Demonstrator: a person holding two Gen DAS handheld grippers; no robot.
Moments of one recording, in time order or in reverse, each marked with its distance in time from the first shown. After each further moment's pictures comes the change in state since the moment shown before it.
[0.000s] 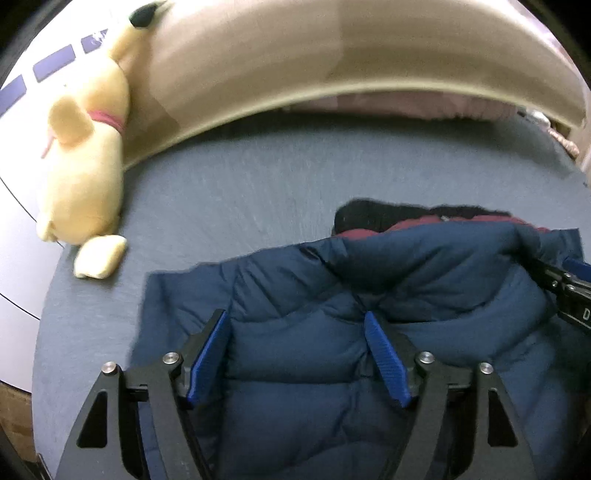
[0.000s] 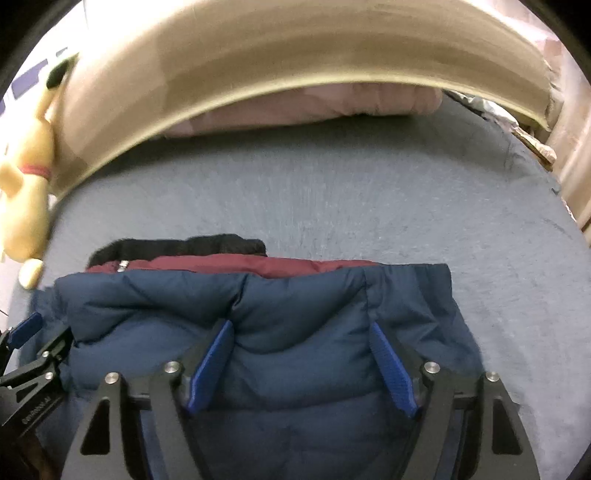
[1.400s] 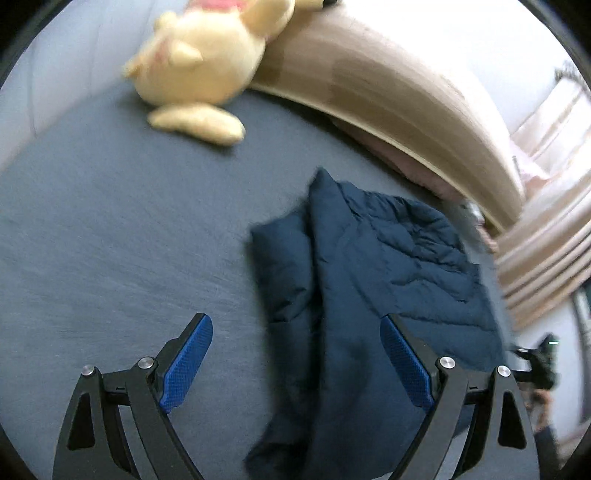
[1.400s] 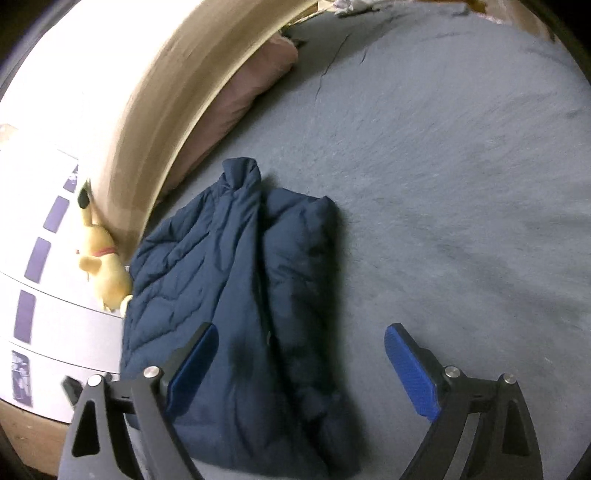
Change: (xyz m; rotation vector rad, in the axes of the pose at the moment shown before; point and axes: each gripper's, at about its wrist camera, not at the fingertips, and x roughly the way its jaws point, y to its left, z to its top) left arm -0.052 0.204 -0.143 -0.393 -0.025 -0.554; right arm -0.060 -0.212 -0.154 0.477 0.064 0.469
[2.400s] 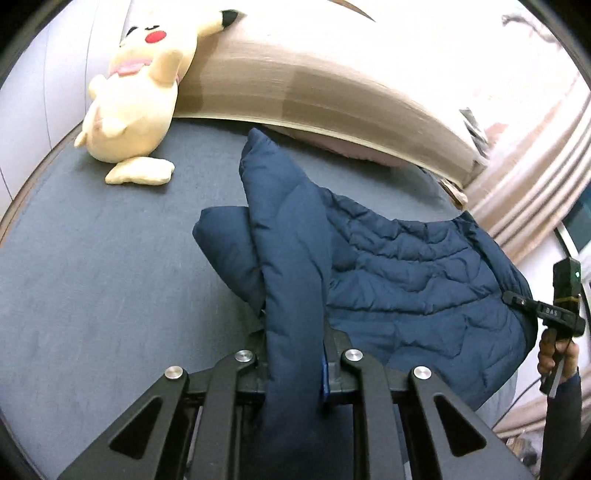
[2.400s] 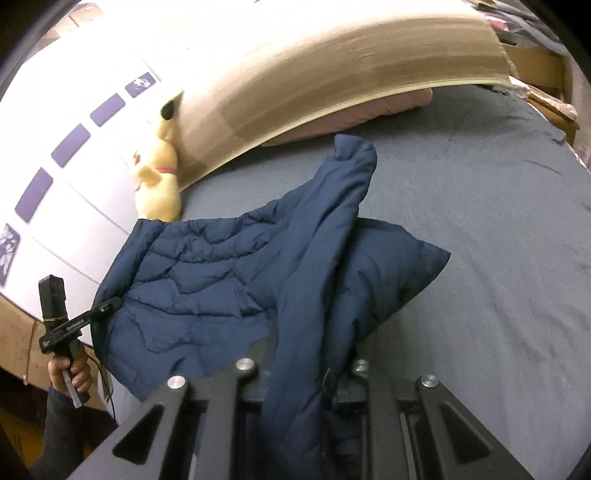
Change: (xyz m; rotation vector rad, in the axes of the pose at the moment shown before) left arm -0.081 -0.116 -0.034 0.240 0.032 0.023; right arm -0.070 0.172 -0.059 -0.434 0.037 -0.049
